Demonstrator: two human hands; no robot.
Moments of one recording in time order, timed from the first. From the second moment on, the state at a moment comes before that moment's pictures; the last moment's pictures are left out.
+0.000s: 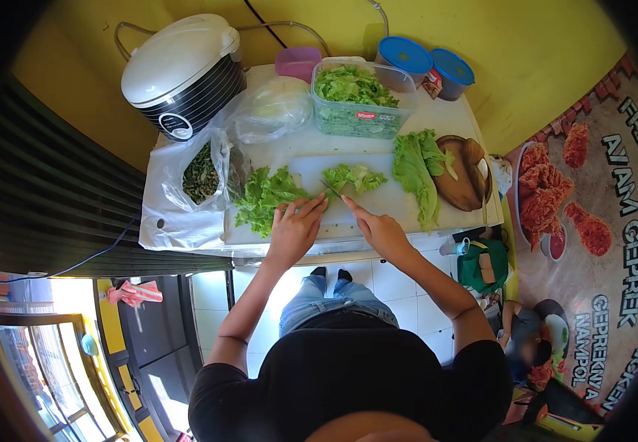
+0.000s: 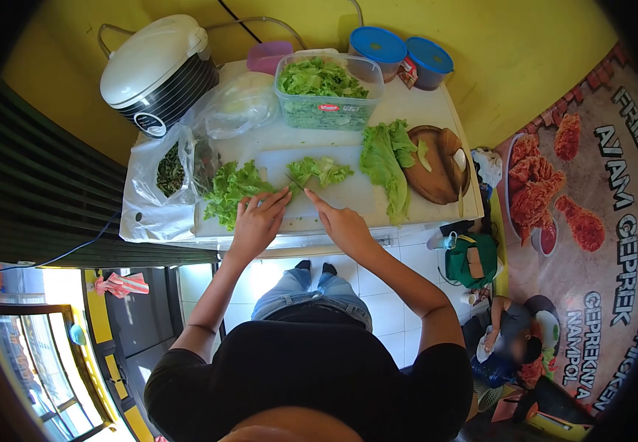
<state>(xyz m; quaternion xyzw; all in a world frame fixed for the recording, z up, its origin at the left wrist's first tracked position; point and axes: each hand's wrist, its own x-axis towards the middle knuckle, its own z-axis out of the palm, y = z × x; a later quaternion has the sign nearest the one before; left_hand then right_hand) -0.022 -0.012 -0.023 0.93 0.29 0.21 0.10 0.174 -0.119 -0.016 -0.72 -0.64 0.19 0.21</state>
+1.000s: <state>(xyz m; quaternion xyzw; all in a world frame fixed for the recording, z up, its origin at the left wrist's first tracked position) 0.000 -0.032 -0.023 0.90 0.35 0.25 0.07 0.189 -0.130 -0.009 -0.66 -0.58 0.34 0.34</state>
